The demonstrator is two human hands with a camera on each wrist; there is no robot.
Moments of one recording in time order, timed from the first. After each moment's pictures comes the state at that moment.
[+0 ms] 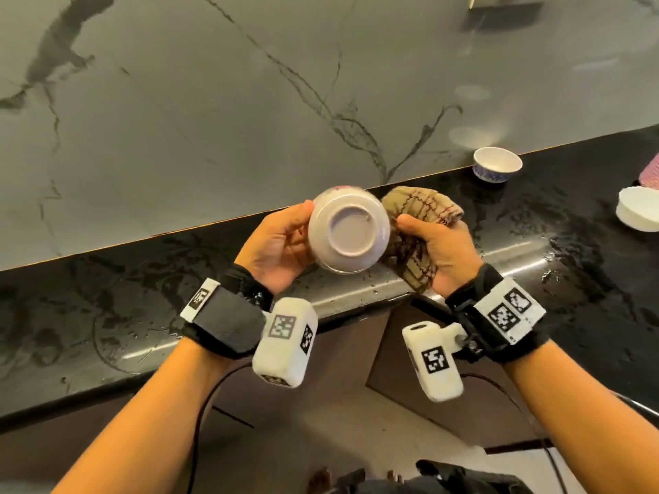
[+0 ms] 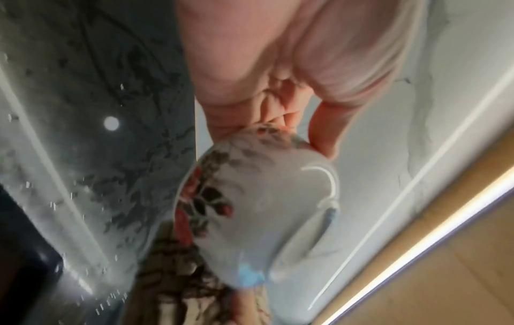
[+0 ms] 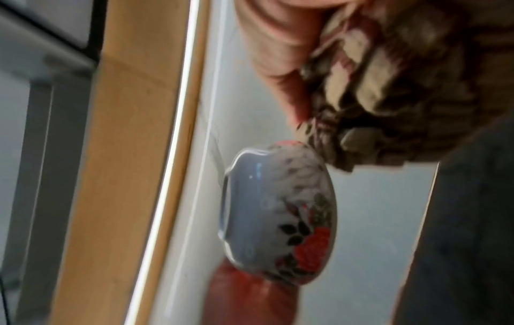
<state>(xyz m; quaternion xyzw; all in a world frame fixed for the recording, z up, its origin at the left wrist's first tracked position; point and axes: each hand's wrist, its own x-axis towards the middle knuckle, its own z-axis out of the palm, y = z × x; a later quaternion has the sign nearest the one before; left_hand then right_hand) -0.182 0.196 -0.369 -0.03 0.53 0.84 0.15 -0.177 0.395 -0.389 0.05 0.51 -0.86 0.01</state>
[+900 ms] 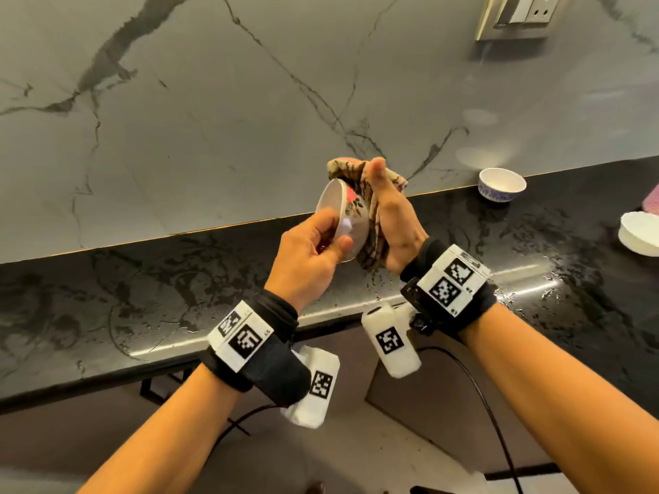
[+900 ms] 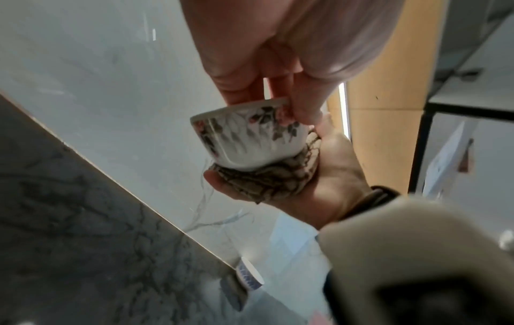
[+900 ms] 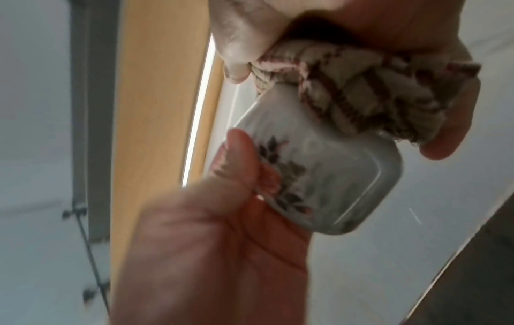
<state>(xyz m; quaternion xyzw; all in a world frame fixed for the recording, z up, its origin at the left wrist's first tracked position) -0.140 0.214 -0.365 0.16 0.74 0.64 -0.08 -0.193 0.332 -0.345 -0.15 0.58 -0.80 0.01</state>
